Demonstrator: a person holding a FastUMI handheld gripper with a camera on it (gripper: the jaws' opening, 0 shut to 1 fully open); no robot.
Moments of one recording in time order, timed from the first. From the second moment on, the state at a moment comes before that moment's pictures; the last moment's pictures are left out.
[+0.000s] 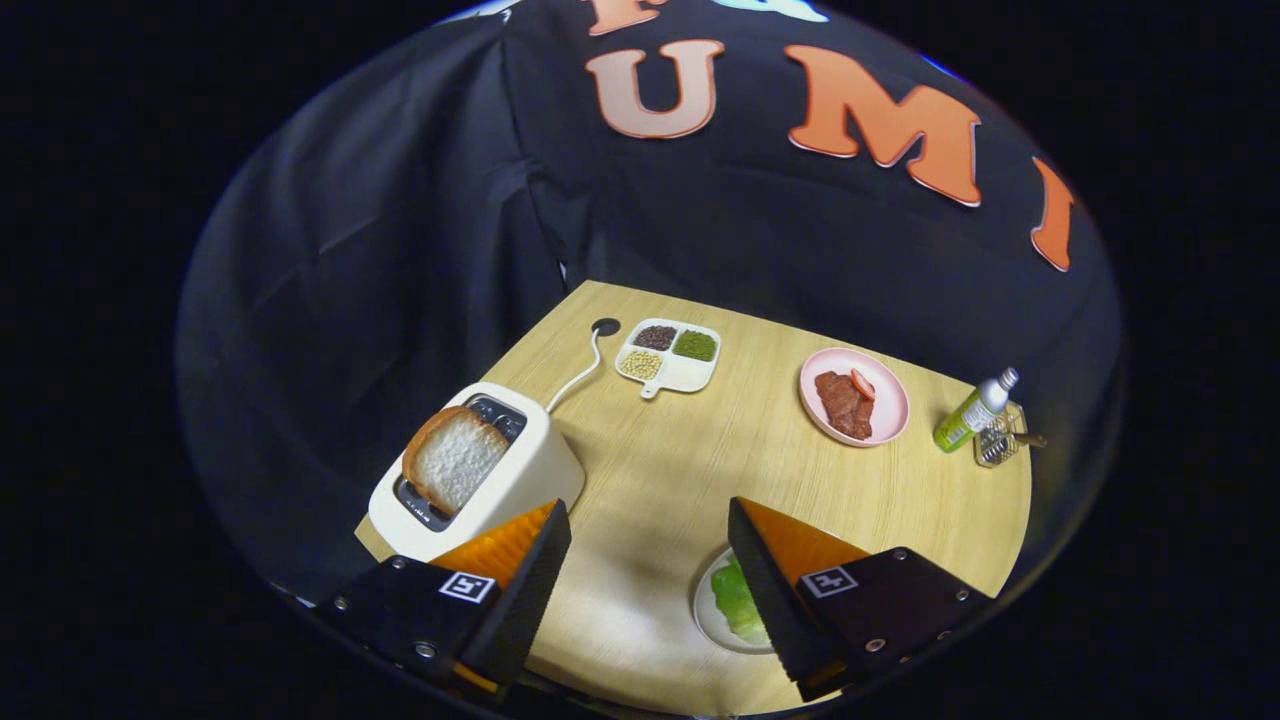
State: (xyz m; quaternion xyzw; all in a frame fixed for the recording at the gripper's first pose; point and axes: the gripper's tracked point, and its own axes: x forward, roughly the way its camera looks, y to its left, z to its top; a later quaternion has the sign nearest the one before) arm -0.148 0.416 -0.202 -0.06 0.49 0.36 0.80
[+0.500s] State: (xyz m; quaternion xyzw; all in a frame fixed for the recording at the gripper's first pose) arm -0.182 0.548 -0.194 -0.10 0.51 0.40 0.75
